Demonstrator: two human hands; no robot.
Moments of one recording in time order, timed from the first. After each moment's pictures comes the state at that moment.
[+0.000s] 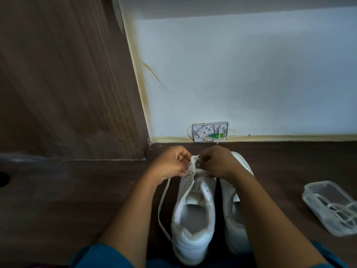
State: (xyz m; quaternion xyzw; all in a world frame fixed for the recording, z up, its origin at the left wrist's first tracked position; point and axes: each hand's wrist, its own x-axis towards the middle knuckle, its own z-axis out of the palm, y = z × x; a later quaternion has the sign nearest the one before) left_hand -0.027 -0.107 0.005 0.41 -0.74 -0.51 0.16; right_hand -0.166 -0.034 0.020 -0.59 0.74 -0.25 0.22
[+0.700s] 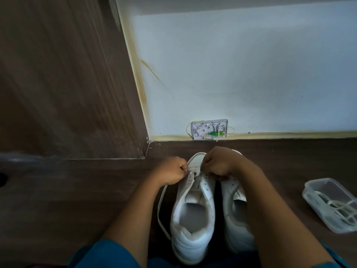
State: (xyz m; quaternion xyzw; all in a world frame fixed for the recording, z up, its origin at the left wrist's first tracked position) left_hand -0.028 -0.113 -0.019 0.40 -0.86 -0.30 0.06; right_hand -0.173 -0.031 0.032 -0.59 0.77 -0.09 0.24
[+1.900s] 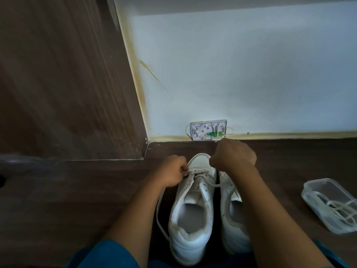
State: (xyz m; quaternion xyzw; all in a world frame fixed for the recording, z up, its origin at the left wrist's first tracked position) left_hand -0.033 -0.113 -0.025 0.41 -0.88 -0.23 0.07; right_hand -0.170 -0.030 0.039 -0.46 0.88 -0.10 0.09
